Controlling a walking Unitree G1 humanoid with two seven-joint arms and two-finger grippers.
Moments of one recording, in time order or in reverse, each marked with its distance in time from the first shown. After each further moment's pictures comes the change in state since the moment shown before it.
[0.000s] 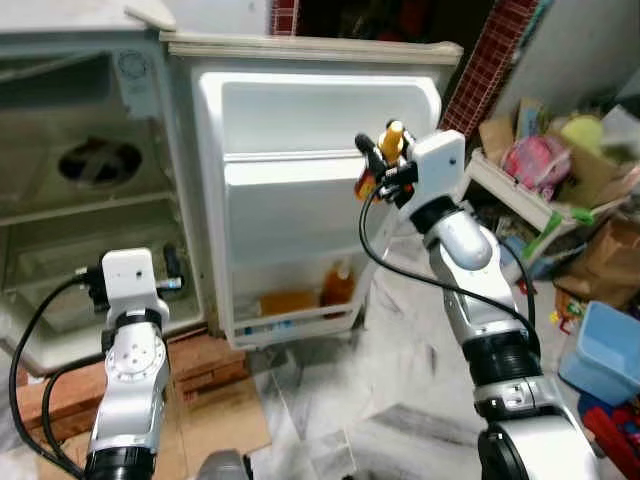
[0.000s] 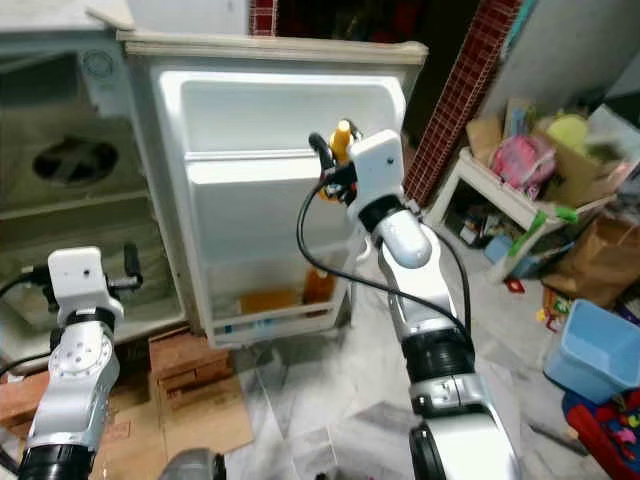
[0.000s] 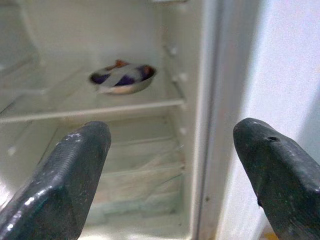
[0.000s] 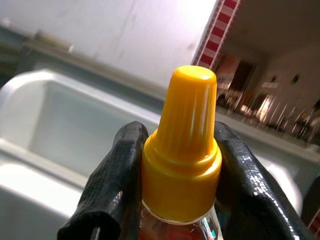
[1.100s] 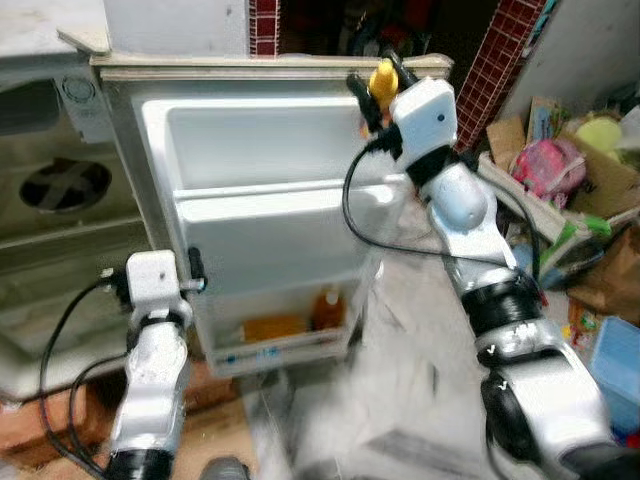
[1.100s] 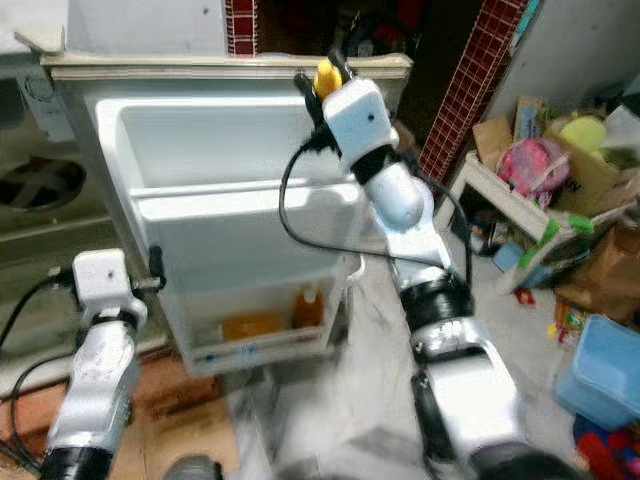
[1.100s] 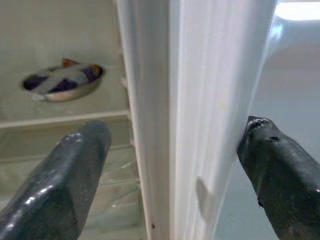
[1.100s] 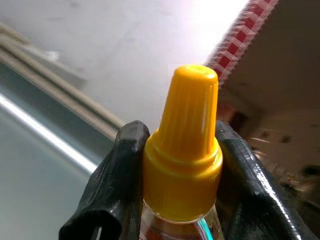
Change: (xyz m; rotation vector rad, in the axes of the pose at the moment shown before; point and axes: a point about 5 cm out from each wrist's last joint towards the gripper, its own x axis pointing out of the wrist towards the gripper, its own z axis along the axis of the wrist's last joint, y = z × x) left arm -0.003 -0.014 0.001 -0.025 -0.004 -0.049; right arm 0.036 0.016 0.022 -0.200 -0.167 0.051
